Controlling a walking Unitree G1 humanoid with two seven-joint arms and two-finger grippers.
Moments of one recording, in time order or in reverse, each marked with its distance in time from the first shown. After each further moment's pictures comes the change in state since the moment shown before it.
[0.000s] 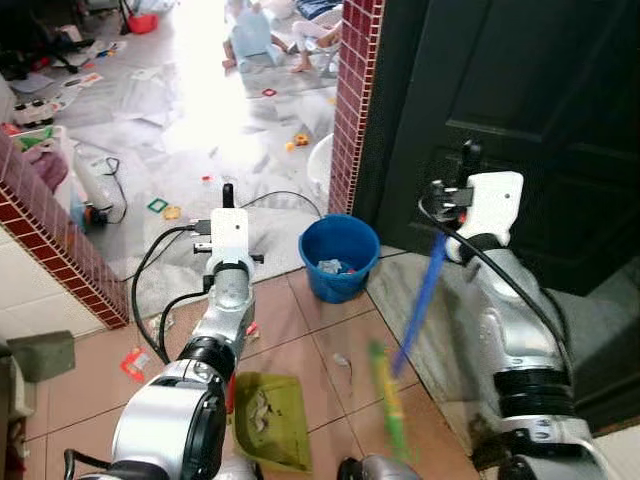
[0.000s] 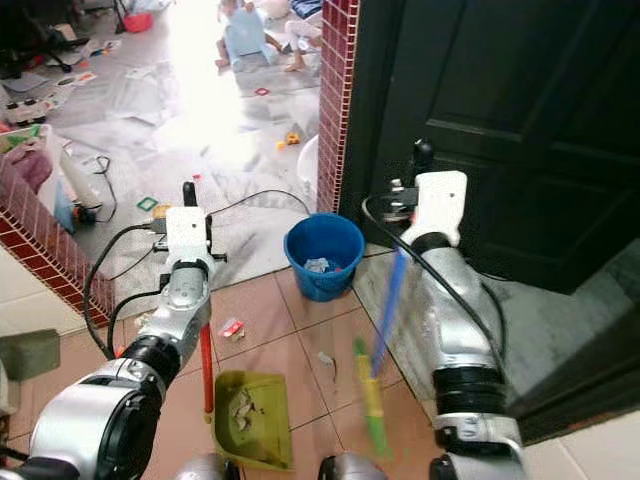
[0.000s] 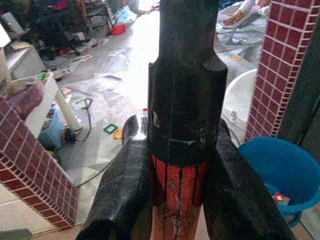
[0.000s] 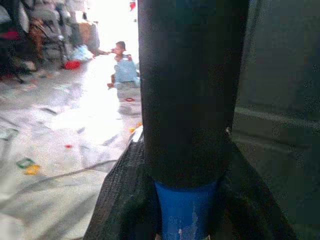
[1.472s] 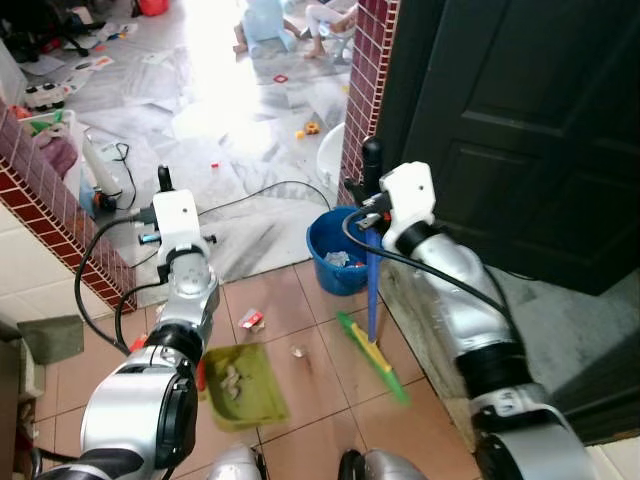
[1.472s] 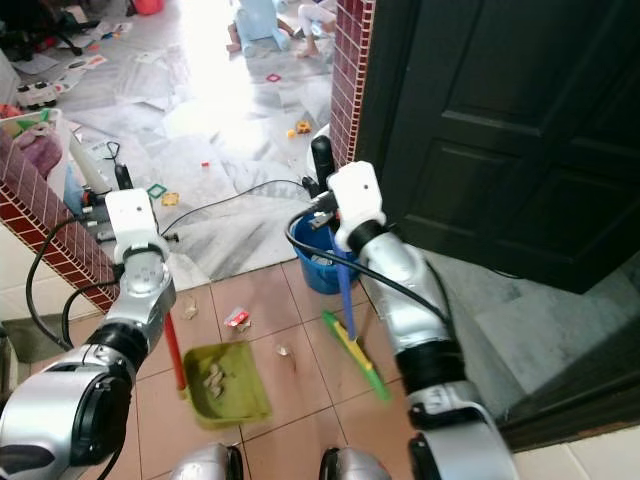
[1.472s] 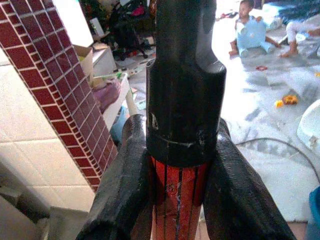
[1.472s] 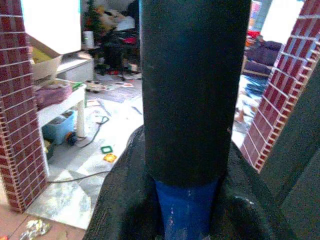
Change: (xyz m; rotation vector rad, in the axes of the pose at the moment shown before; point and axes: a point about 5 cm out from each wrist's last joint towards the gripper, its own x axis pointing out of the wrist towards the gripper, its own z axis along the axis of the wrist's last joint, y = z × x) left arm 0.013 0.060 0.010 -0.004 -0.055 0.271; right arm 0.018 0.071 0.004 -0.141 -0.104 0.394
